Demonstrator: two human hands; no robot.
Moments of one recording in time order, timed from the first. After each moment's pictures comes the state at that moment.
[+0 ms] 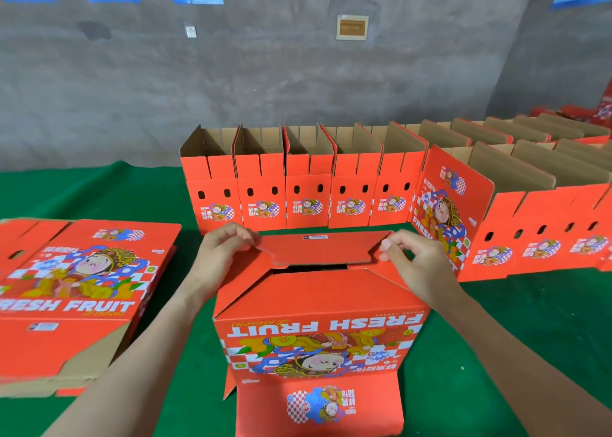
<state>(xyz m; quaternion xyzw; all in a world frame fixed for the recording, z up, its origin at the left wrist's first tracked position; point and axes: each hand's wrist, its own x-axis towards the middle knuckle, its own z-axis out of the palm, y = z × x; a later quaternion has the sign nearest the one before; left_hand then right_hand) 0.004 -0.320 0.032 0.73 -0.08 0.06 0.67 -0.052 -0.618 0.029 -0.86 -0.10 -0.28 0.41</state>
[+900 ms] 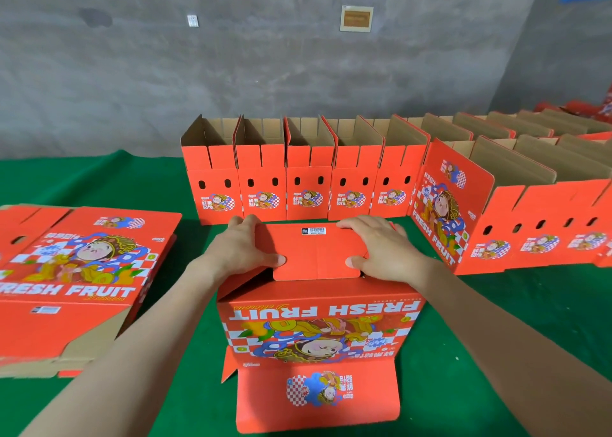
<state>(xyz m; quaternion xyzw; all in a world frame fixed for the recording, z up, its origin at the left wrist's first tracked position) 0.009 -0.338 0.041 0.97 -0.05 -0.02 0.24 -0.021 -0.595 0.039 -0.98 -0.12 -0.04 0.14</state>
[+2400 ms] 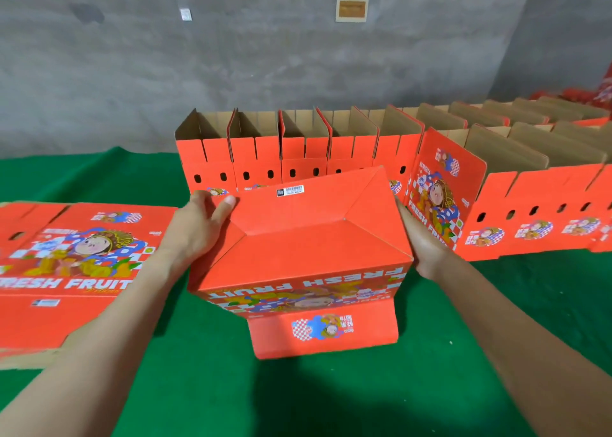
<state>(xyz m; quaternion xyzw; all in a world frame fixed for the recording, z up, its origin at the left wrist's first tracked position) 0.010 -0.302 0.044 0.93 0.02 0.17 0.34 -0.039 -0.630 0.034 -0.73 0.13 0.08 0.66</state>
